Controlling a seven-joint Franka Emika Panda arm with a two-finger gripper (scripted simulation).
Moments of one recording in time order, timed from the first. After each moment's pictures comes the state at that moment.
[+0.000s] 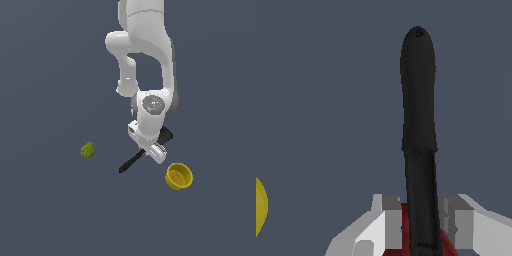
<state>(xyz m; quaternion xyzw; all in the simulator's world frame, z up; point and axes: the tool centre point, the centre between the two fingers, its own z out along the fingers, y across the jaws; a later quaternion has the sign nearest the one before) 0.006 0.076 0.063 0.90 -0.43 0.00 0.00</state>
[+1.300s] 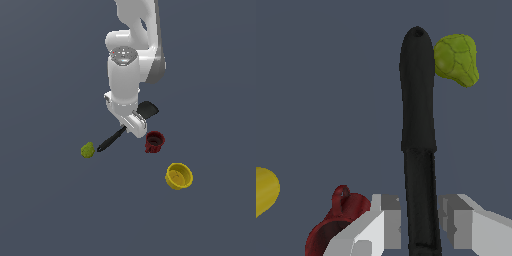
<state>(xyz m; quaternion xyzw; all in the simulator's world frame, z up) -0.037 -0.010 0.184 0.90 -0.43 0.00 0.00</state>
